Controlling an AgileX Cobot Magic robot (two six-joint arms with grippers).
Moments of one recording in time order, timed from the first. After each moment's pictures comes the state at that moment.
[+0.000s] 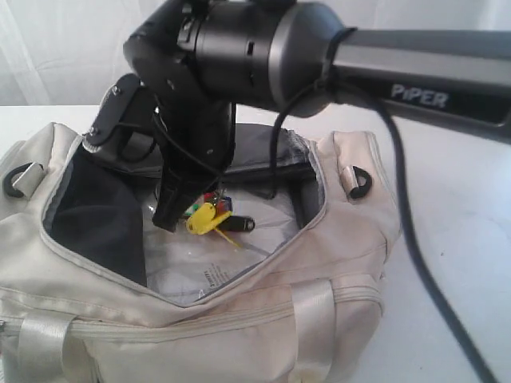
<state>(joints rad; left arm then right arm) -0.22 0.01 -0.41 -0.15 0.83 0.37 1.06 1.94 -1.74 -0.34 1.07 -0.20</state>
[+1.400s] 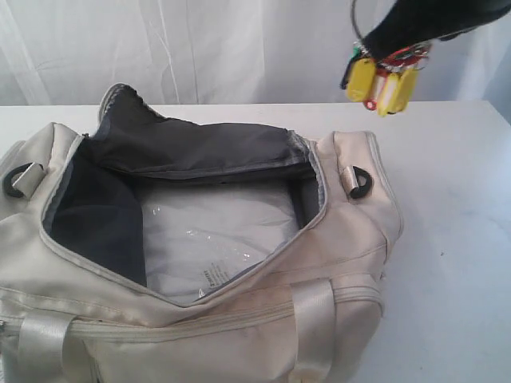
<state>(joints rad) -0.22 0.01 -0.41 -0.15 0.83 0.37 0.74 1.29 -1.39 -0.59 0.95 0.15</state>
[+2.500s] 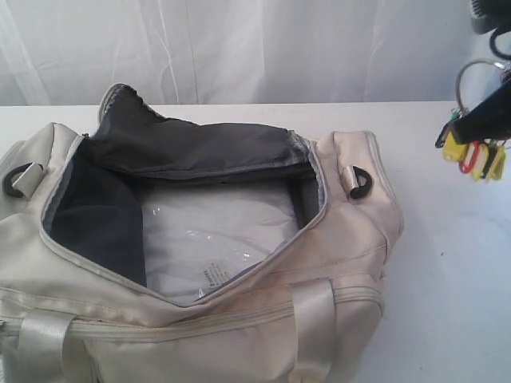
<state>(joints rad) -0.22 0.01 -0.41 -0.15 0.83 0.37 0.56 1.13 -0.96 -0.79 0.80 0.49</state>
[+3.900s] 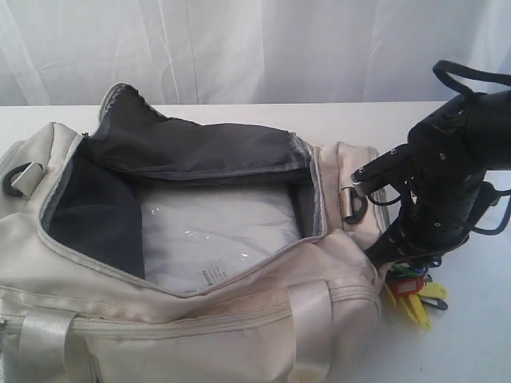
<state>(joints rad) -0.22 0.01 -0.41 -0.15 0.83 0.37 0.52 1.72 -0.97 -0.32 0.80 0.15</state>
